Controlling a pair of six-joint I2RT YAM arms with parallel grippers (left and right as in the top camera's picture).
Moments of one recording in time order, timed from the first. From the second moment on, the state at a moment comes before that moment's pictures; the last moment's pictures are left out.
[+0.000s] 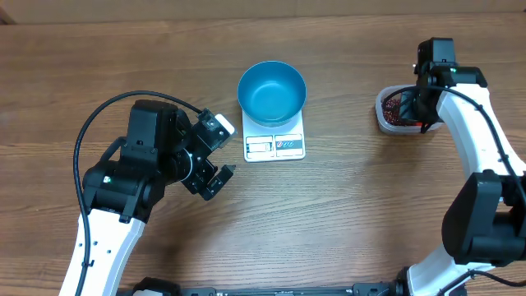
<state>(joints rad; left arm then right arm) -0.25 1.15 1.18 -0.99 0.29 0.50 -0.07 1.83 1.47 -0.94 0.20 0.10</state>
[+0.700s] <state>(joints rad) -0.25 1.15 1.18 -0.99 0.29 0.50 -0.07 1.86 1.47 -0.94 0.02 0.14</state>
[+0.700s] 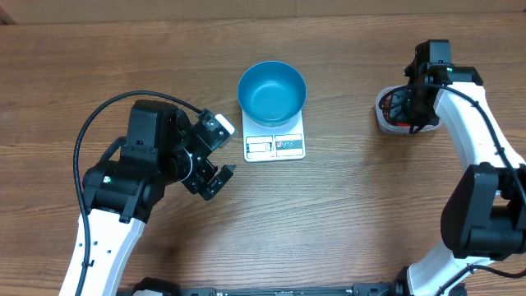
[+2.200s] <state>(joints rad) -0.25 1.15 1.18 -0.99 0.29 0.50 -0.13 1.89 1.47 -0.93 -0.13 0.17</state>
